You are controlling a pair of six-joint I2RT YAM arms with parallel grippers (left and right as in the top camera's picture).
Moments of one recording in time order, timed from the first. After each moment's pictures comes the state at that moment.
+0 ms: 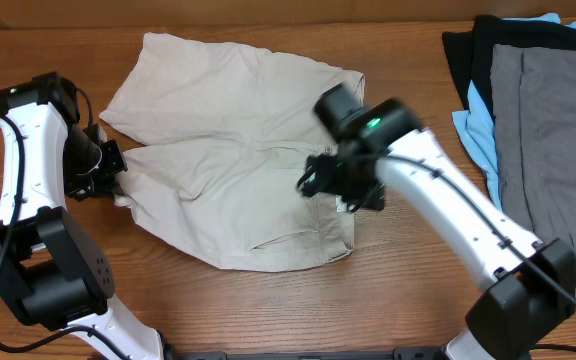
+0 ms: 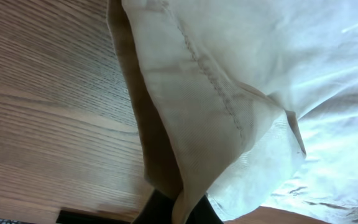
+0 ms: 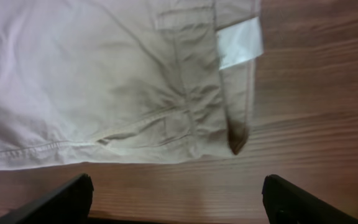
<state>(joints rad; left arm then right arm) 0.32 1.91 1.64 -1.46 0.07 -0.15 0.59 1.77 1.58 -1.31 -0.15 0.74</state>
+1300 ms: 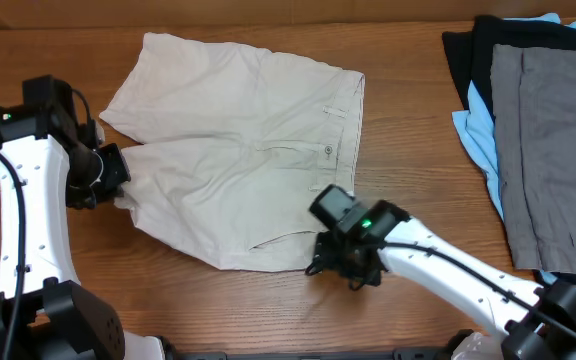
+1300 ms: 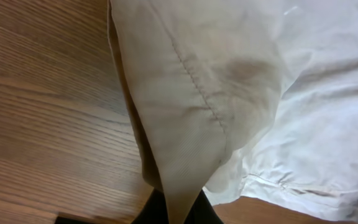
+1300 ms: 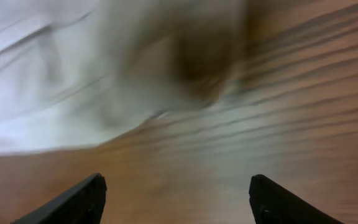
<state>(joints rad) 0.28 1.64 1.49 -1.37 0.07 -0.16 0.73 1.52 0.91 -0.90 -0.14 0.97</state>
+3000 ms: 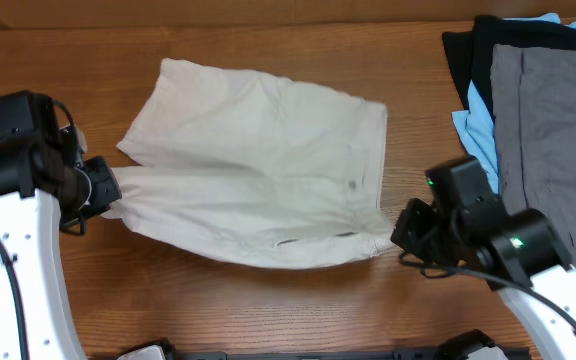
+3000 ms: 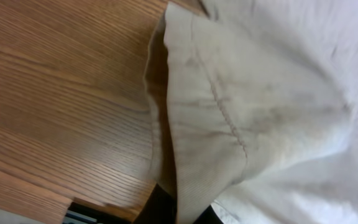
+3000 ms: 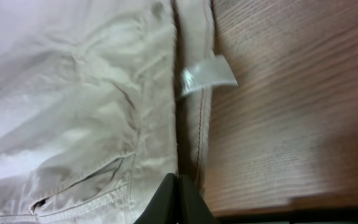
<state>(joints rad) 0.28 1.37 1.50 -1.45 0.03 -0.19 0.37 1.06 1.11 -1.25 -0.17 0.85</state>
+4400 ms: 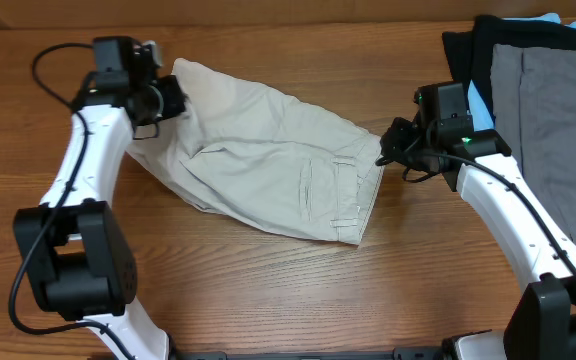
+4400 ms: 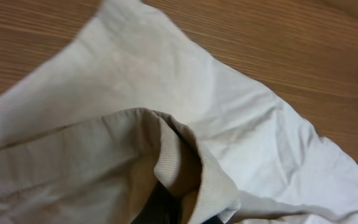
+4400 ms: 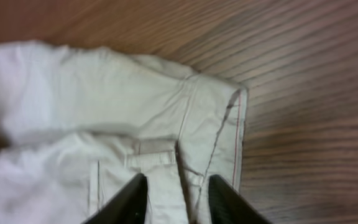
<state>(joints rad) 0.07 1.91 1.50 -0.55 0.30 -0.23 0.18 1.59 1.17 -0.60 -0.17 0.55</state>
